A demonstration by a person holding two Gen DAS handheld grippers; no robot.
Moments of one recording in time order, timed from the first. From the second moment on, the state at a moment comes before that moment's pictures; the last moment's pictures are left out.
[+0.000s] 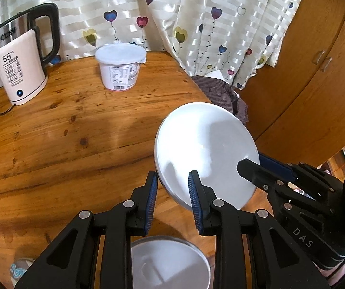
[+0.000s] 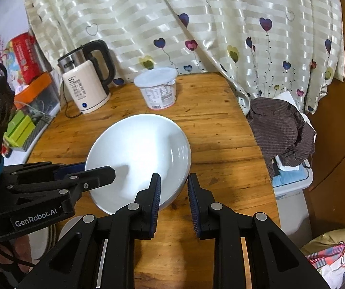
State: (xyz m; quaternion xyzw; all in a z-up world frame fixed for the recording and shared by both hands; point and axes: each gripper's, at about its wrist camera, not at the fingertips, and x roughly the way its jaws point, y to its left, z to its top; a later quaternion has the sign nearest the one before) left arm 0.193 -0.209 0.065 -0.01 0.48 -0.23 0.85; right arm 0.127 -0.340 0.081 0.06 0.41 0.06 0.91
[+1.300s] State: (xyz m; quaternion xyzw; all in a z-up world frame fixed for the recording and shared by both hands) left arm 0.128 -0.159 0.068 -0.02 0.46 -0.18 0.87; right arm 0.083 -0.285 0.086 0.04 0.42 0.10 0.90
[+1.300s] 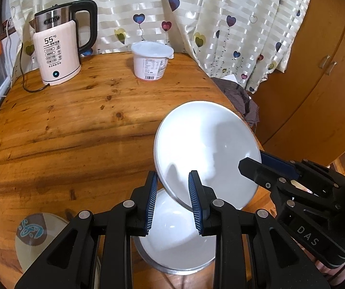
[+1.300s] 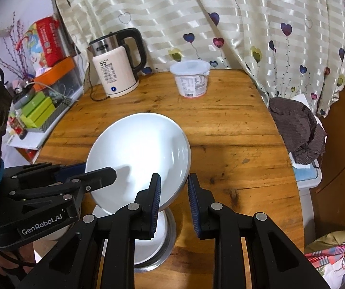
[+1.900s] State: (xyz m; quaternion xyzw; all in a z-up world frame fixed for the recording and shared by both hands) left arm 0.108 -0.144 0.050 -0.03 0.48 -0.18 0.86; right arm 0.066 -0.274 0.073 0.04 0.43 0.12 0.89
